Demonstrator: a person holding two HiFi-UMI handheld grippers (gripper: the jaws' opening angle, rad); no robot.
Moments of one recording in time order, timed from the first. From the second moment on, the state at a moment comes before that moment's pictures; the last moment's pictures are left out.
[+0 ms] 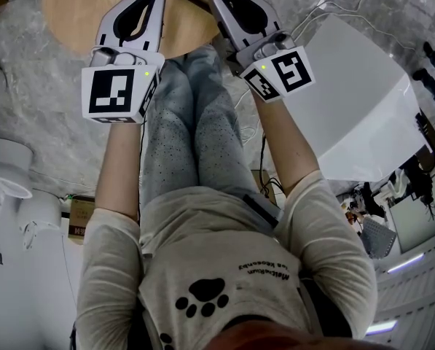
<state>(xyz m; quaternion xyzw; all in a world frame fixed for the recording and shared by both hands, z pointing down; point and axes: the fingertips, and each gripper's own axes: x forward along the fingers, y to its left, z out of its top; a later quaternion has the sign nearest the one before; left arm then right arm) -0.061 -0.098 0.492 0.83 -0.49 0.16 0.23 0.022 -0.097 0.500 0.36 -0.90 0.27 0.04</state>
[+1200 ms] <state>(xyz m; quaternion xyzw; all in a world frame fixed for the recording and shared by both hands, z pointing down) -0.050 -0.097 0.528 0.83 -0.46 0.18 0.25 0.014 -0.099 0.562 0.34 -0.87 0.35 0.04</state>
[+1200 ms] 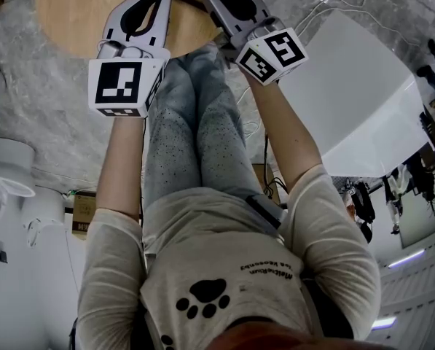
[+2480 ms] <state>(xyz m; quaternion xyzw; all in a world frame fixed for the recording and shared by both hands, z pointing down) -0.050 -0.095 0.546 0.83 -0.45 0.19 0.26 0.016 -0.102 0.605 0.34 -0.81 0.48 0.02</state>
